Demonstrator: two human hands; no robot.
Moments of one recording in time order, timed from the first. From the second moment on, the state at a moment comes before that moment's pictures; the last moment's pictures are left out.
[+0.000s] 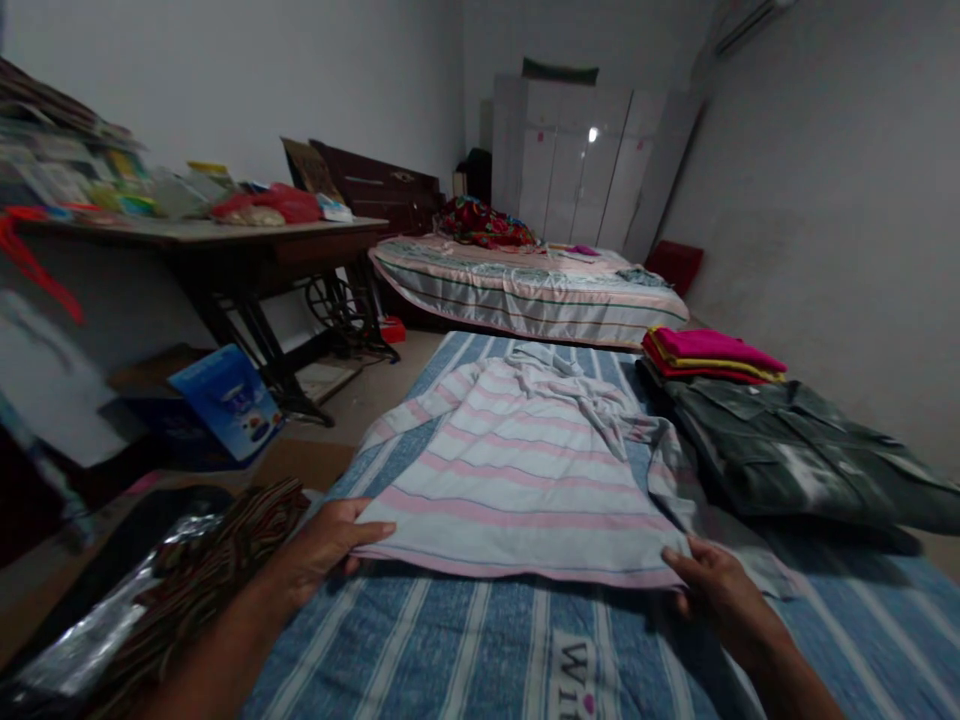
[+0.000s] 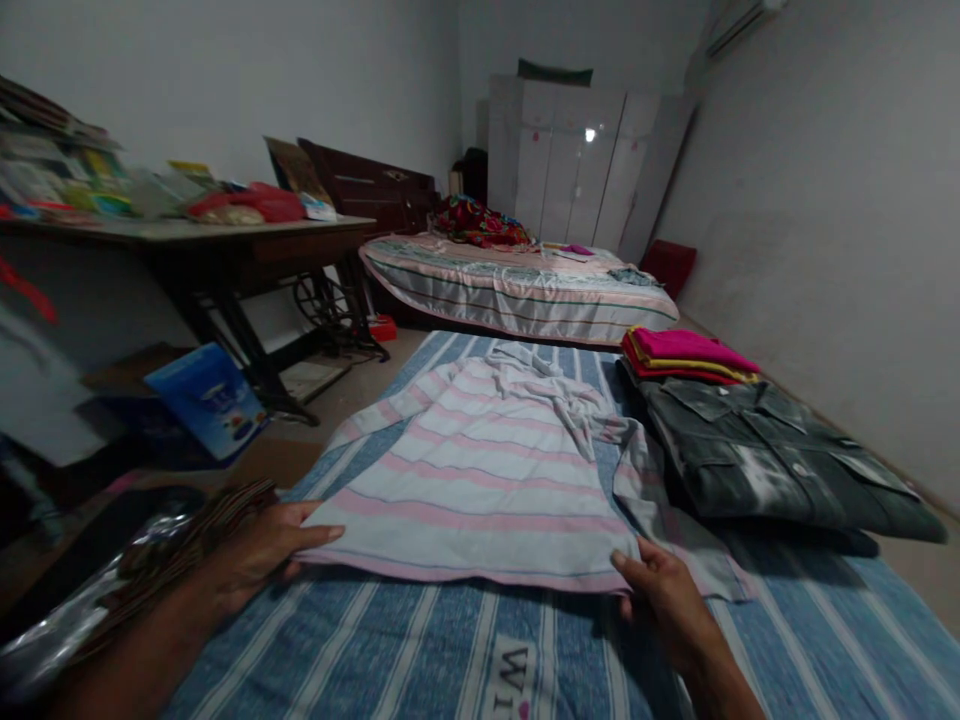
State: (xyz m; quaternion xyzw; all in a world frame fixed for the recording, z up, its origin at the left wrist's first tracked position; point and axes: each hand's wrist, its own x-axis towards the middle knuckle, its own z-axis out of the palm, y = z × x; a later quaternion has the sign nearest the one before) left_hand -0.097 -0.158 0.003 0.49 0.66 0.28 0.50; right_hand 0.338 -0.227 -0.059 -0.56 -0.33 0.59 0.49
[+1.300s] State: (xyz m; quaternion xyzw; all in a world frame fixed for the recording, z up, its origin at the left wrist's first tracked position) left_hand -0.096 -0.175 -0.012 0.58 0.69 0.17 0.39; right_hand 0.317 -0.255 -0.075 -0.67 -0.64 0.08 0.38
